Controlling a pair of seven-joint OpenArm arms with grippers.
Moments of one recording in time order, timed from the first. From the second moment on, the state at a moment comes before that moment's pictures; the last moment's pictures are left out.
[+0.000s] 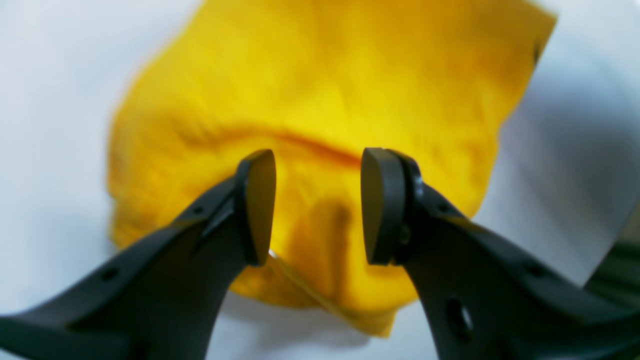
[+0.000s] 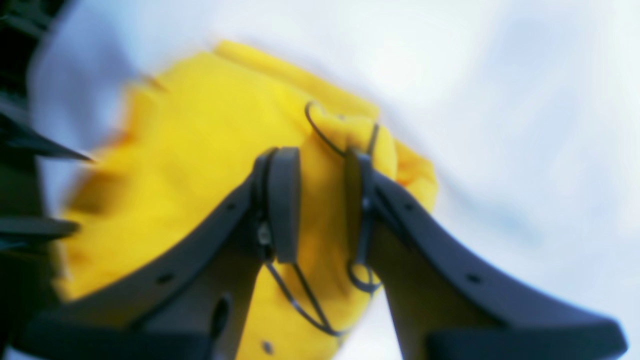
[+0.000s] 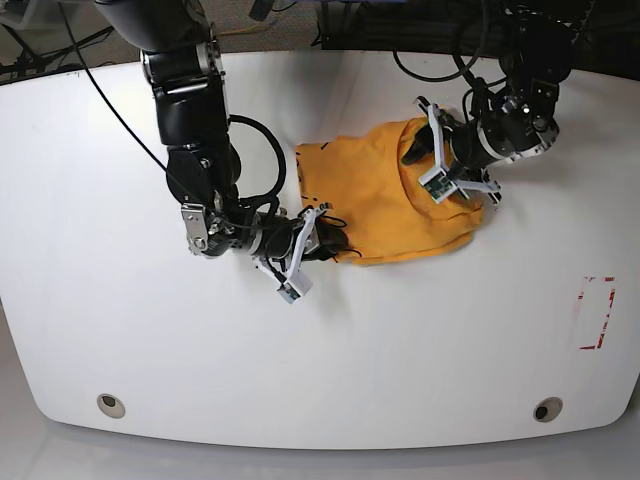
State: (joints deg) left arm 11.2 -17.0 2.1 108.8 -15.9 -42.8 50.5; right arm 20.2 3.0 -7.8 61.2 30.6 40.7 -48.2
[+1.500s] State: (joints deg) left arm 1.0 -12.2 3.3 101.3 -11.4 -43.0 52.0; right arm 21.2 7.2 -7.7 60.9 25.6 40.5 -43.8
